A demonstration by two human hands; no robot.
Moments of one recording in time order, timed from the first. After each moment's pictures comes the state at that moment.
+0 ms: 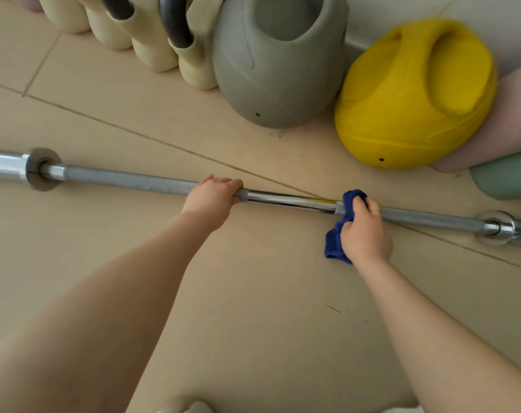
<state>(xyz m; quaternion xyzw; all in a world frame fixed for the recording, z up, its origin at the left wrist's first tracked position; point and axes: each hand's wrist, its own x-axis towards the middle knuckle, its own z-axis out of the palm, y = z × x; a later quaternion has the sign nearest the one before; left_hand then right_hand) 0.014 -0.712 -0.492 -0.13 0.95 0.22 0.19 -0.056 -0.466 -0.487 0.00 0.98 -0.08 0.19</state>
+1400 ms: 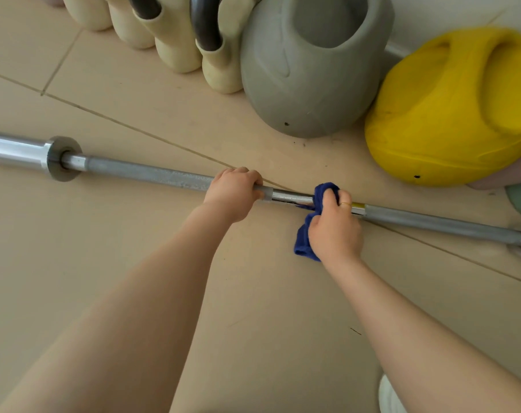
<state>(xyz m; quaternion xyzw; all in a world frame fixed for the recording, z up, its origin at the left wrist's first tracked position) -0.014 -0.731 -0.498 -0.17 0.93 0.25 0.21 -0.048 -0.554 -0.496 -0.10 0.97 -0.07 0.20</state>
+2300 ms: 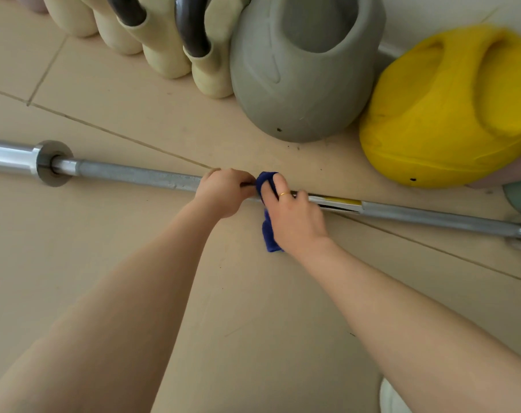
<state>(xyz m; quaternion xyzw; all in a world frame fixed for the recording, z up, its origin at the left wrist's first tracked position) -0.031 -0.747 -0.507 -0.21 0.90 0.30 0.24 -0.049 -0.600 -0.507 -0.39 0.91 0.12 0.10</state>
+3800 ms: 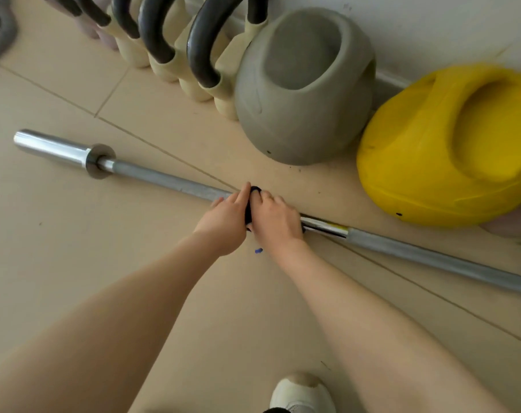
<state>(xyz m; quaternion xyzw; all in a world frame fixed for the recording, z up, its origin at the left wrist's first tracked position) -0.014 -0.685 -0.470 -0.29 0.90 0.22 0.24 -0.082 -0.601 -0.493 -0.45 0.86 -0.05 0.23</state>
